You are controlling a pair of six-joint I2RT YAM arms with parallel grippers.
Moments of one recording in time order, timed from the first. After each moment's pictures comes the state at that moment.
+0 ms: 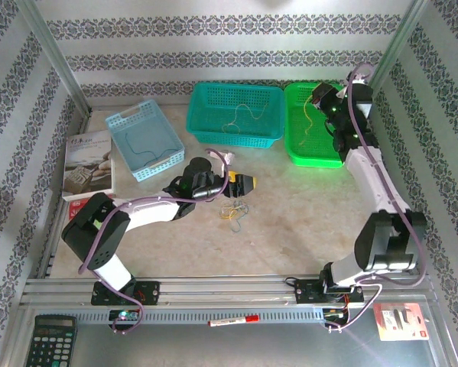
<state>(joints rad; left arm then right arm) -0.68 1.63 0.84 0.50 0.38 -0.62 -0.03 1.53 1.32 0.04 -0.20 0.77</state>
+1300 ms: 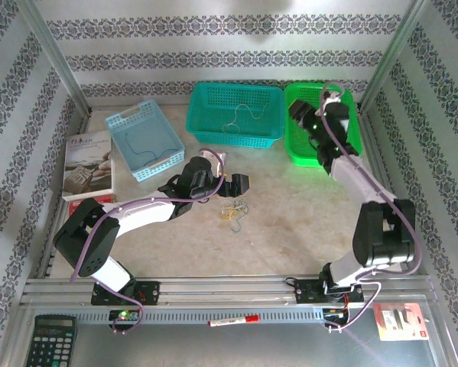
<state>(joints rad) -0.67 1.57 0.86 0.26 0.21 -0.59 0.08 1.51 1.06 0.21 -0.24 0.71</state>
